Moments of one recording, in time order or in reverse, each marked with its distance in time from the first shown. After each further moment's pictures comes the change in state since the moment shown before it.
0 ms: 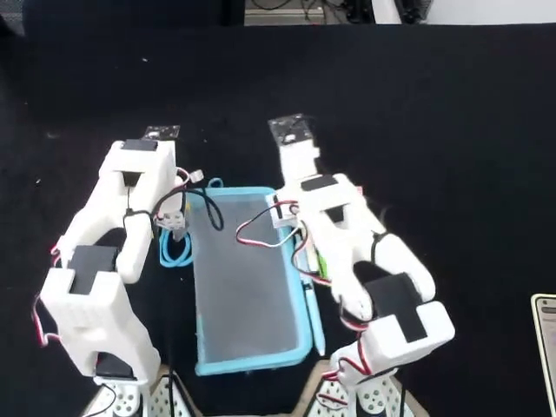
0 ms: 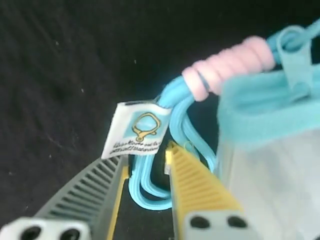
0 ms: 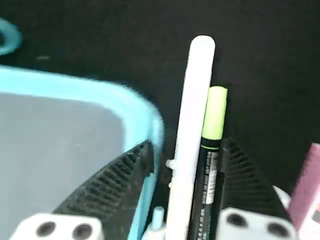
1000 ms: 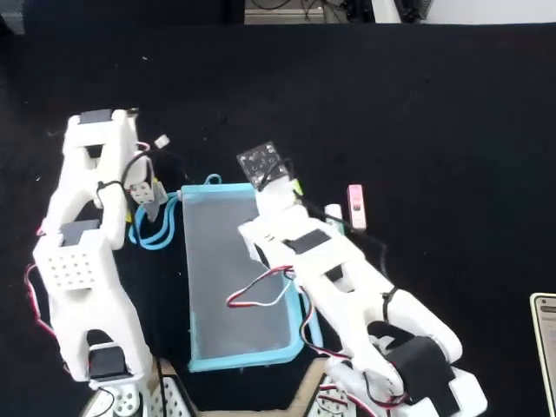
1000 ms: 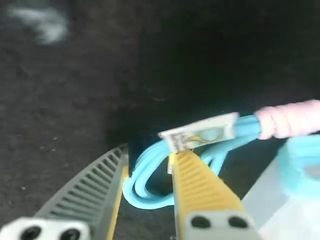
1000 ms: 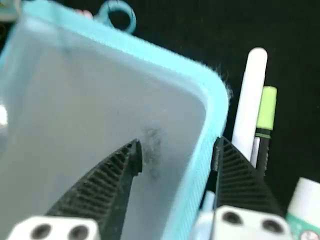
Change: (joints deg) left arm -13.7 17.9 -28.0 13.9 -3.3; right arm -8.3 -22.2 24.4 -19.3 -3.0
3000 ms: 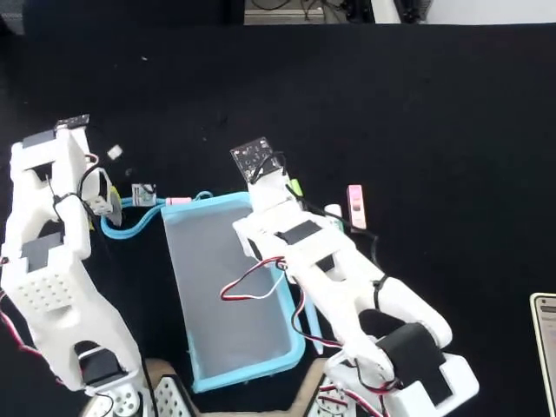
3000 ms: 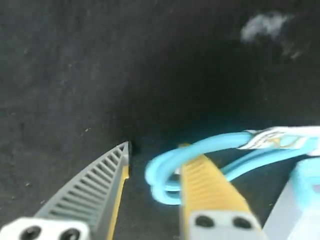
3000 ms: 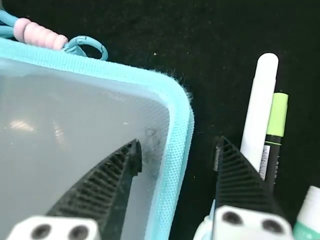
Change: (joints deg) left arm -11.1 -6.4 10.7 -10.6 -9.9; right arm -1.0 5.1 -5.1 3.9 0.7
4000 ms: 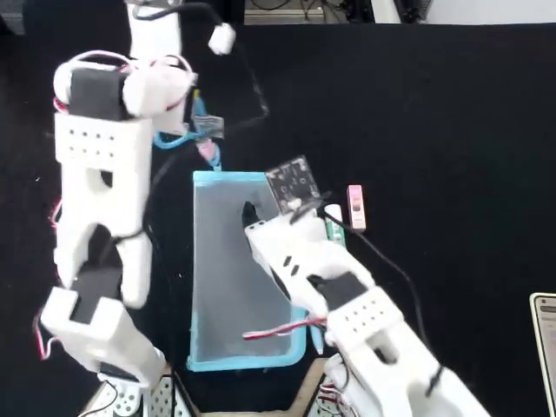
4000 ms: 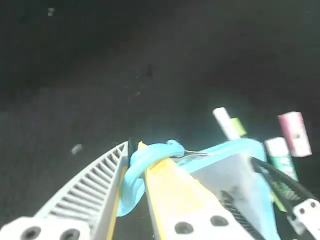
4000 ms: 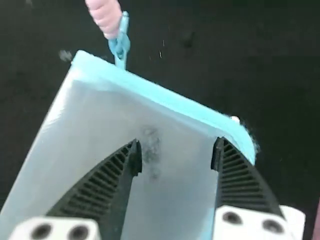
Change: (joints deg) left arm 31.5 -20.7 -46.0 25.8 6.6; right arm 0.0 -41.2 22.4 -7.6 0.0
